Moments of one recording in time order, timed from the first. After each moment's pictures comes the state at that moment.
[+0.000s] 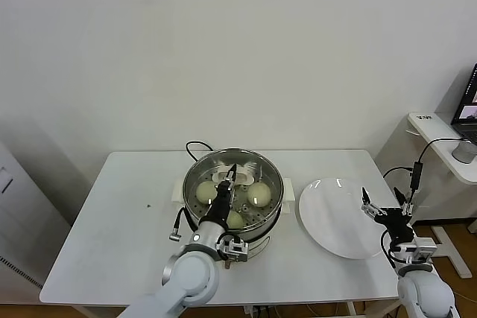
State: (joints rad) left arm 0.89 -1.17 0.25 -1.90 1.26 0.57 0.15; right arm -1.30 1.16 0.75 1.64 0.38 0.08 -0.07
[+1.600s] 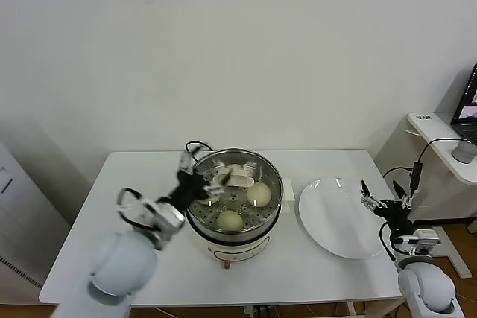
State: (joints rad) left arm 1.03 -1.10 -0.20 -2.19 0.13 0.44 0.20; right arm -1.28 1.13 0.73 1.66 0.46 0.05 -0.06
